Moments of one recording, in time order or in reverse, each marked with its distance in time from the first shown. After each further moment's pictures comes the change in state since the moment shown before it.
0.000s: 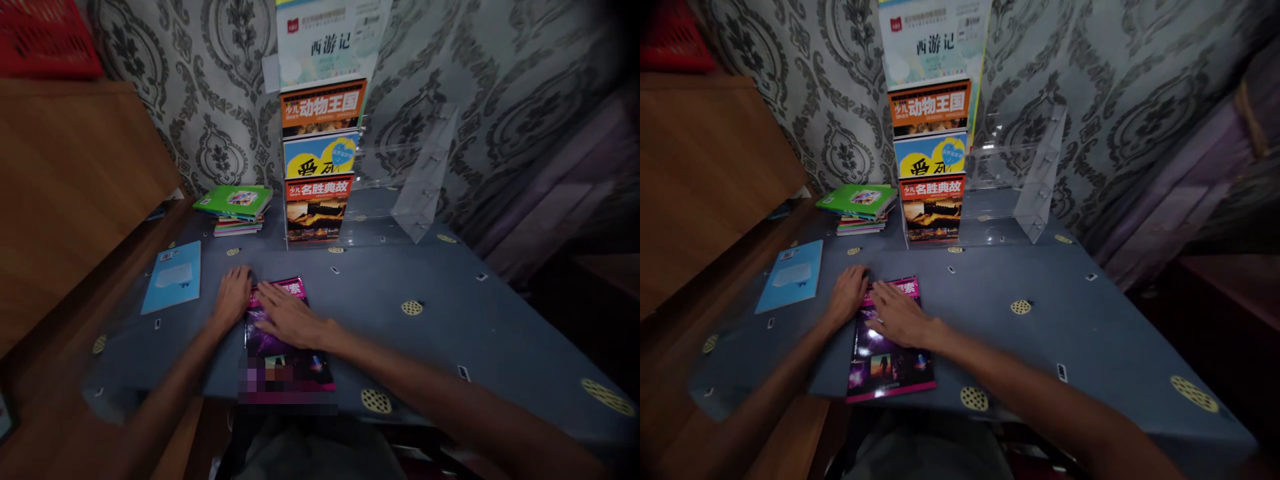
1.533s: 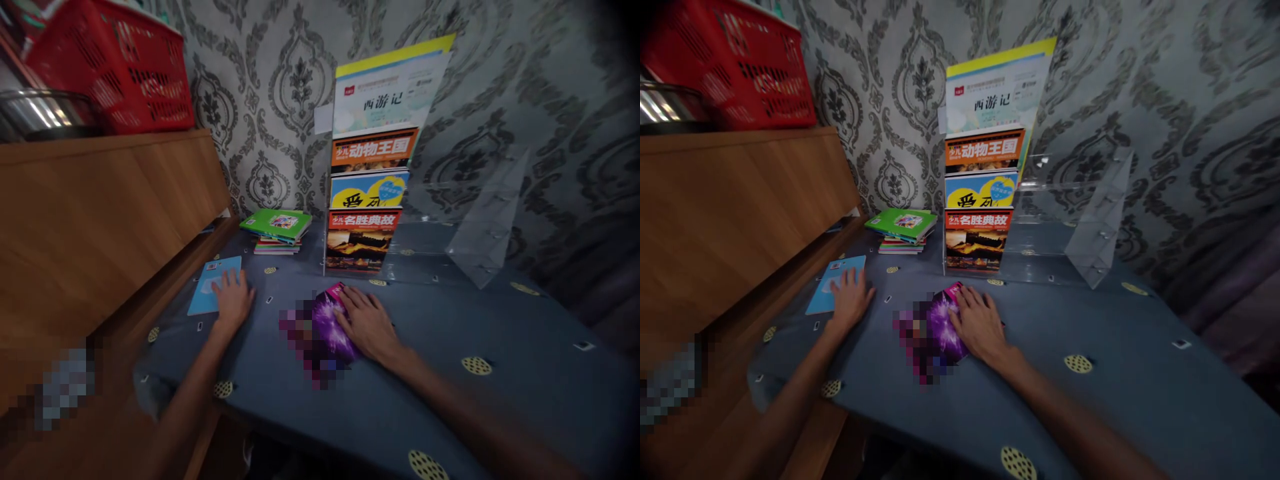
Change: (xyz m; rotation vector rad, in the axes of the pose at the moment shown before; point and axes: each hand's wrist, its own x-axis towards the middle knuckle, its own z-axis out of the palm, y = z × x) left_hand -0.003 -0.045 -0.037 0.443 -0.002 -0.417; right_hand -0.025 0.066 -0.019 -0.351 0.145 0.410
